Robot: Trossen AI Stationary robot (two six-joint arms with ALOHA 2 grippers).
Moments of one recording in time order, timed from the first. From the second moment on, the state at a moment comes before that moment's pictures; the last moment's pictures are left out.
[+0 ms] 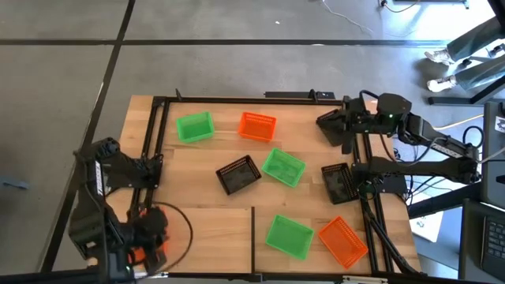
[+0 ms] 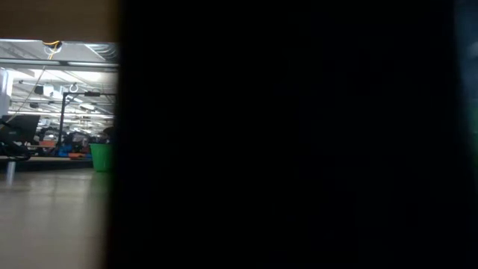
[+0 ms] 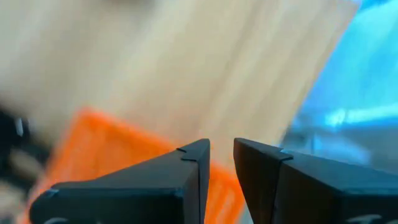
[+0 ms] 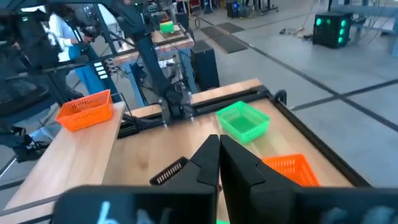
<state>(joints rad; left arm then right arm) -1.12 1.67 1.93 -1.57 -0.47 -1.73 -0.32 0.74 0.98 -0.41 -0.19 0.18</state>
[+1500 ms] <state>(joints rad) -0.48 1.40 1.93 -1.57 -0.92 -0.92 -0.32 1.43 1.50 -1.32 -0.19 0.34</state>
